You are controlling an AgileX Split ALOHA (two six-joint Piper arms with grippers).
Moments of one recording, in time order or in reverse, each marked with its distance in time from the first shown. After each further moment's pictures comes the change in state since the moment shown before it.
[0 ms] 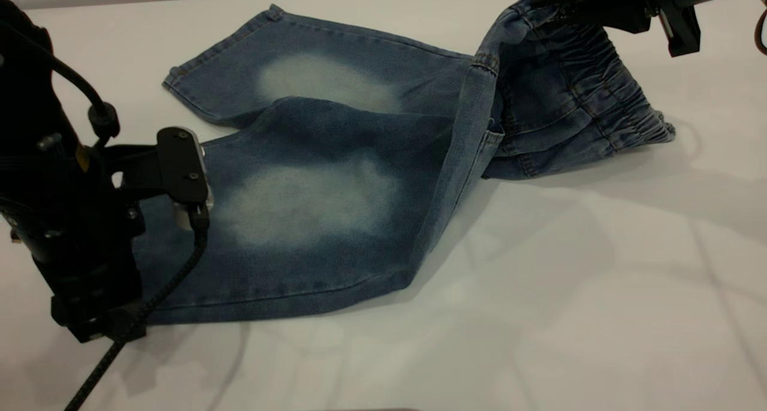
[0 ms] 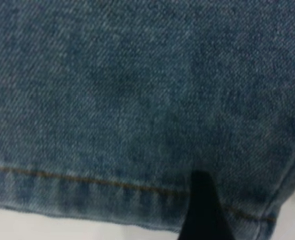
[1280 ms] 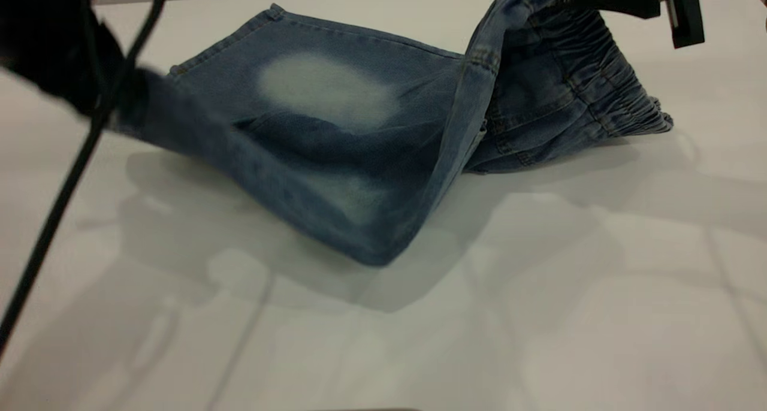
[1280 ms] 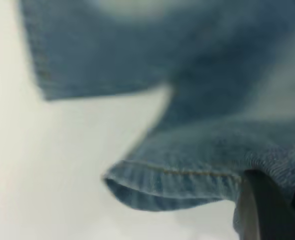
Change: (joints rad) left arm 0.028 -0.419 -0.073 0.004 -0.129 -0.250; right arm -0.034 -0.032 0.000 -0.115 0.153 0.110
